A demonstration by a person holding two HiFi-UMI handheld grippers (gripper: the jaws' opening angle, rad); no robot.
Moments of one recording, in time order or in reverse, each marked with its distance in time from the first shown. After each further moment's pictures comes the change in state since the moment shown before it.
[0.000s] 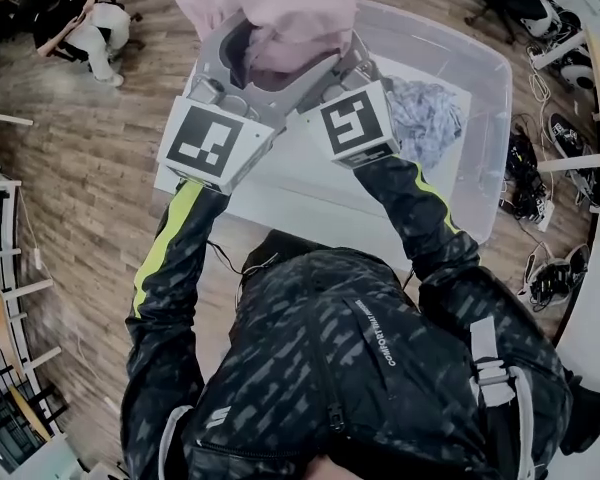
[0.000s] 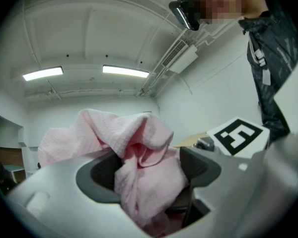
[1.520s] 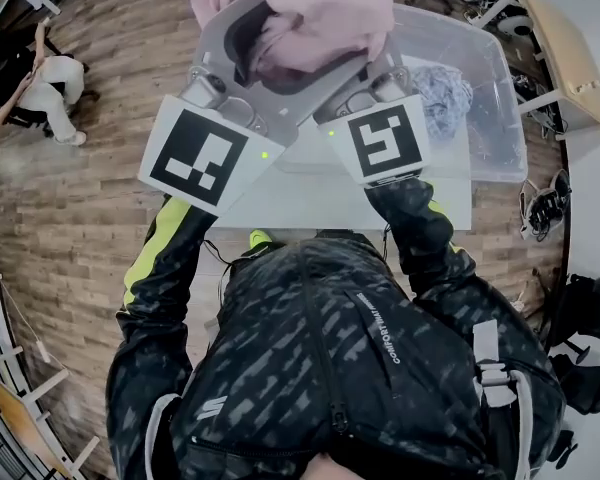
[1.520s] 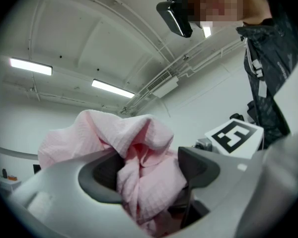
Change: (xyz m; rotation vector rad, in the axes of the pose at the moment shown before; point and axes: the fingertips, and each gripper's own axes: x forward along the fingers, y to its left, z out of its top) left arm -0.152 0.118 0.036 0.003 -0.230 -0.315; right arm 0.100 0.089 0.111 -0.124 0.134 -0.293
